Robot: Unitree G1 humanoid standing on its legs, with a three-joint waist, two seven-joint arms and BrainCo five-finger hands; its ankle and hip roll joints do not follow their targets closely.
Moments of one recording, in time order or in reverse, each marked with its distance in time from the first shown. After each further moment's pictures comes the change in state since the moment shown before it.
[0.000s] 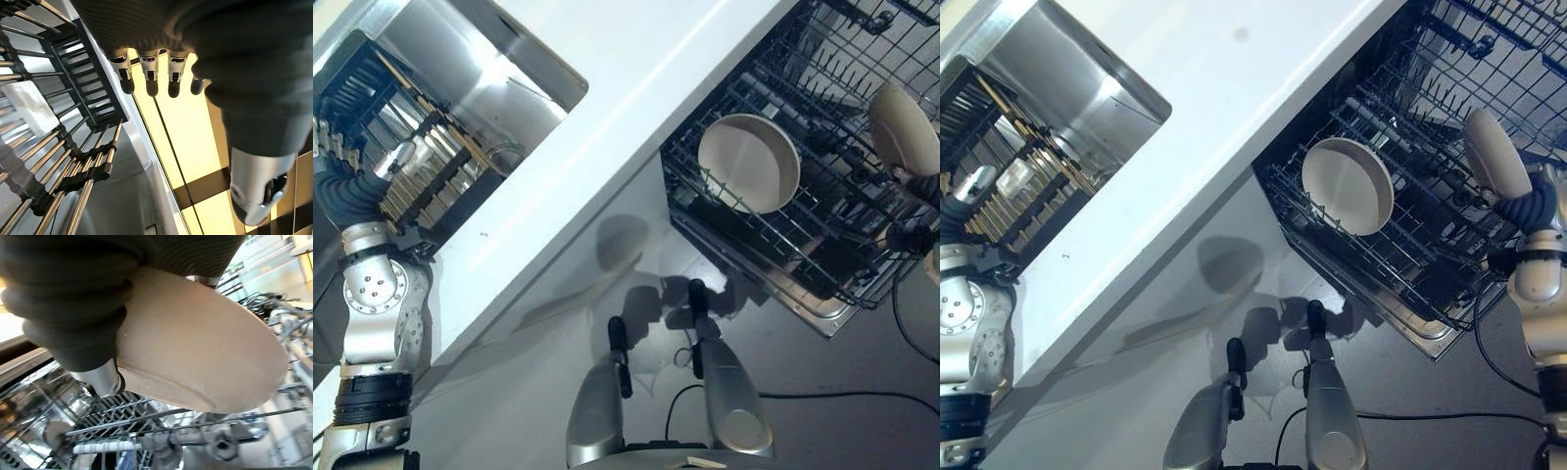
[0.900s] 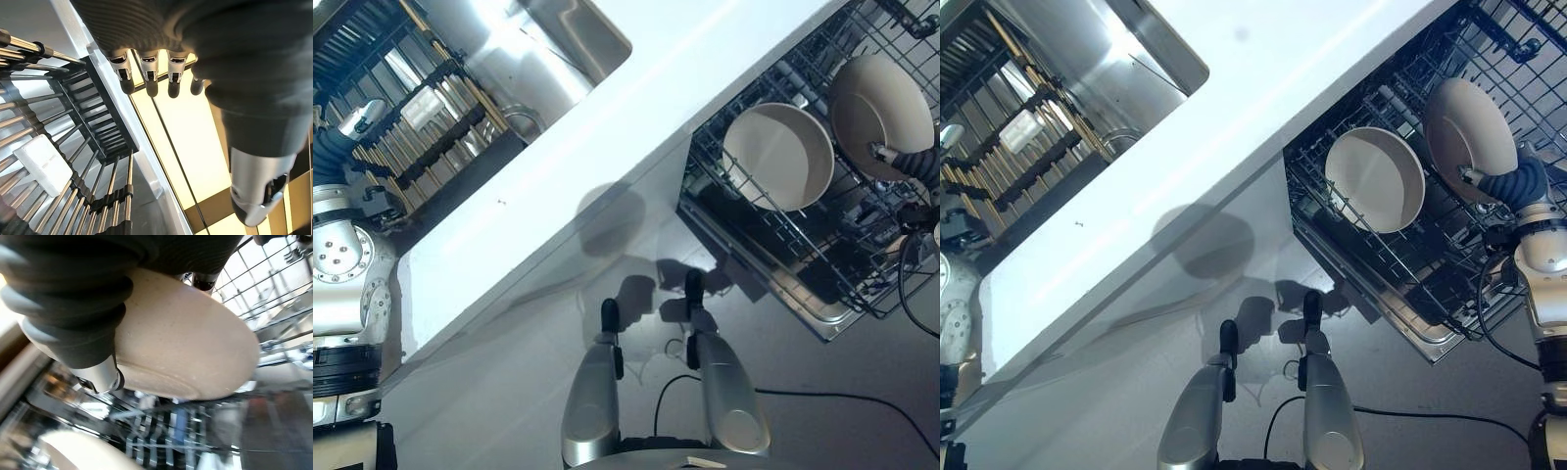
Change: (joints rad) left arm -0.107 0.134 0.011 0.073 -0.029 0.035 -0.035; right arm -0.129 -0.049 0.042 0.095 0.250 -0.018 0.275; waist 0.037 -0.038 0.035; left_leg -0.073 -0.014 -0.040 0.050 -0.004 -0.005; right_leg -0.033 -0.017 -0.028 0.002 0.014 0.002
